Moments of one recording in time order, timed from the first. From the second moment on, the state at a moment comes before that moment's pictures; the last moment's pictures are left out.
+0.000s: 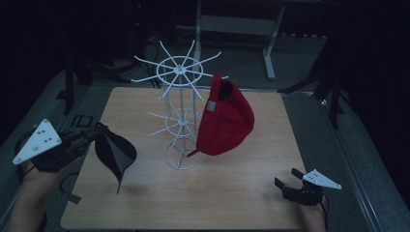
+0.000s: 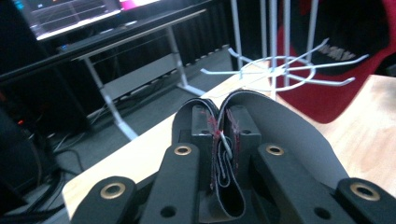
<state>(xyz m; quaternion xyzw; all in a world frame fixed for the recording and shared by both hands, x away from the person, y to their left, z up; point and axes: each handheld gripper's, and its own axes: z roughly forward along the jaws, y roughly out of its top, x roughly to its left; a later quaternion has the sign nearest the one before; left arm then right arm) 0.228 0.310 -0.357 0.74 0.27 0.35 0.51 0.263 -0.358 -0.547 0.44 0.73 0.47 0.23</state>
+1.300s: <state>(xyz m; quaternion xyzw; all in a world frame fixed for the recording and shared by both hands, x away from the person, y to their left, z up) 0.253 0.265 -0.251 0.76 0.15 0.34 0.54 0.263 -0.358 -0.548 0.45 0.73 0.46 0.23</state>
